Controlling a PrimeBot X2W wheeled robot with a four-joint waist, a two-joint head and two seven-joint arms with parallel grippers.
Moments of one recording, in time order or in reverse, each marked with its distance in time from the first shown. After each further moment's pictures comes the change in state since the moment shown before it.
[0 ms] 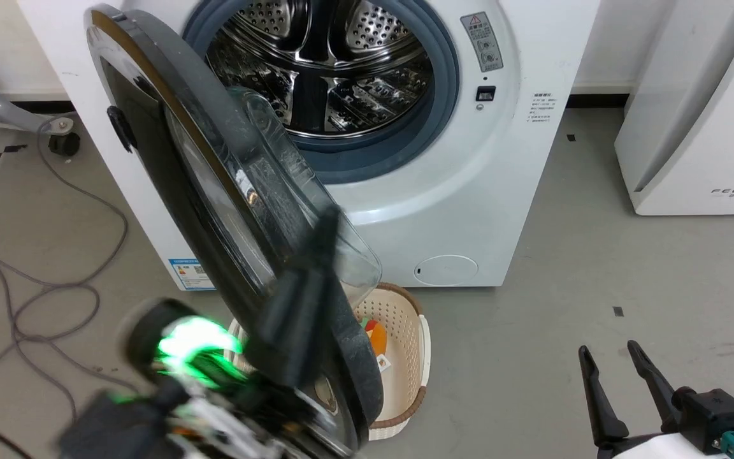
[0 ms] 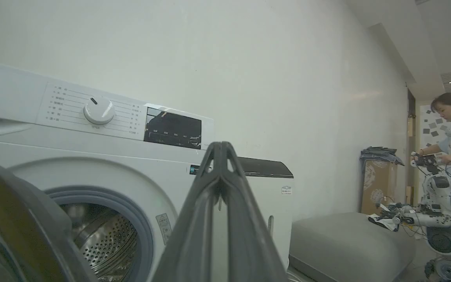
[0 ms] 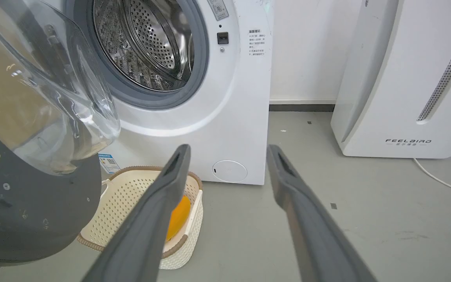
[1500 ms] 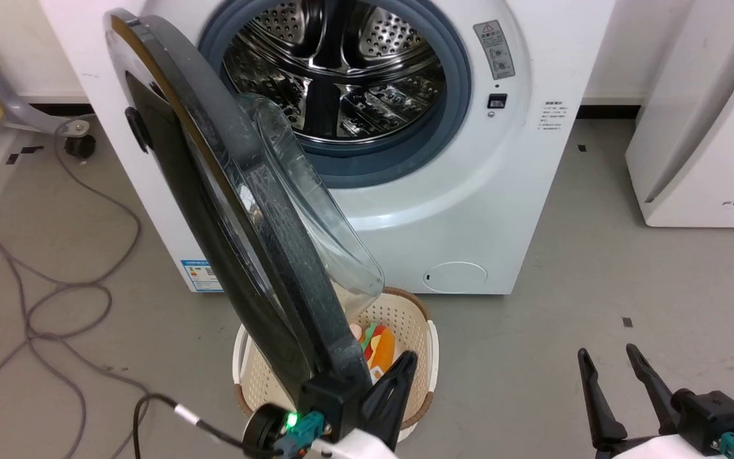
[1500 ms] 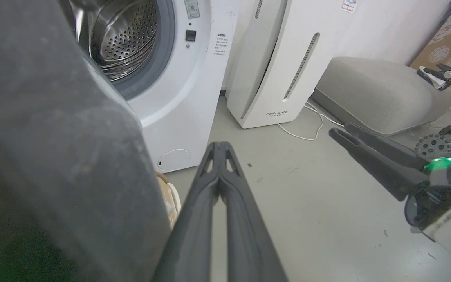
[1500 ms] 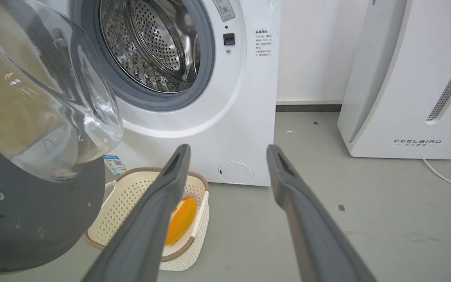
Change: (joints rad) left arm 0.051 0.017 -0.201 0.551 0.029 0.194 0.170; right arm 0.001 0.000 0.006 0.013 0.017 0.000 -0.001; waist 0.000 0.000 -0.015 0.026
